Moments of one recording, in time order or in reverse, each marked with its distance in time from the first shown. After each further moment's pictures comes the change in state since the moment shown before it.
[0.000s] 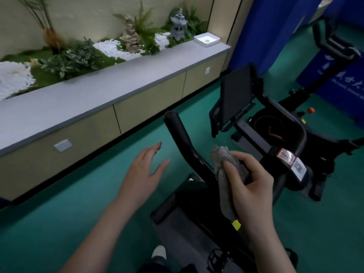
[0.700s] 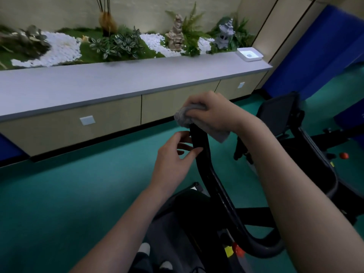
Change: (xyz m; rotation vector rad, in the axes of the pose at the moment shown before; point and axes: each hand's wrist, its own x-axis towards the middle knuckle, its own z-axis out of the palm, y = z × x) left_hand 0.034 0.057 0.008 -0.526 0.364 -0.169; right_hand 0.173 -0.065 0.112 -0.556 -1.020 -0.482
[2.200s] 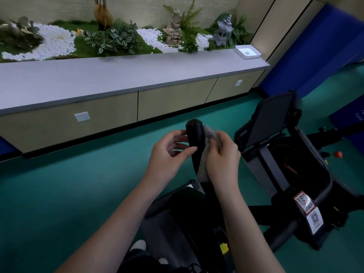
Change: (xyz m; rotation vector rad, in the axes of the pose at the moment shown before) left_hand 0.005 -0.007 -0.001 -0.339 -0.063 -0.091; right_hand -0.072 -0.001 0.087 0.462 0.725 0.541
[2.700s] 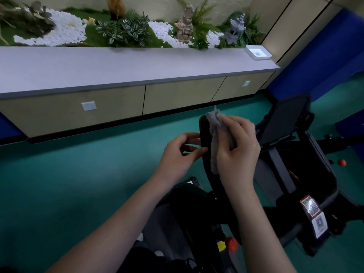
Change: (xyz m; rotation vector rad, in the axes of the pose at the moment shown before) left_hand -0.004 -0.012 -0.002 0.014 -0.030 -0.089; right_hand -0.007 -0.007 -0.003 -0.076 0.174 -0.568
